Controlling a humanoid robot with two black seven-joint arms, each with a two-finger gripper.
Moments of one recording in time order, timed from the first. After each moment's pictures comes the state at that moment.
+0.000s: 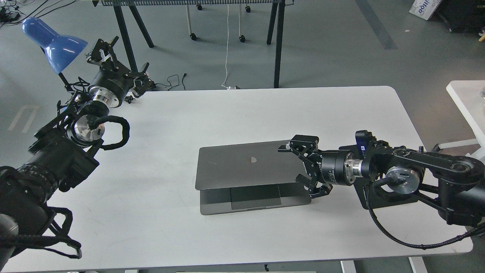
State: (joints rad) left arm -0.92 0.18 -0.67 -0.26 -0.20 -0.49 -0.26; right arm 0.88 -0.55 0.05 1.22 -0.16 0.35 -0.05
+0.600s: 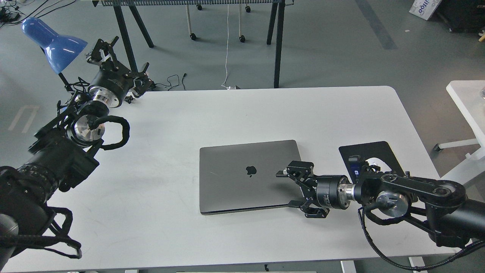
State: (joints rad) left arm -0.92 0.18 -0.67 -0.26 -0.20 -0.49 -0.26; right arm 0.76 -0.46 0.07 1.13 -0.24 0.34 -0.04
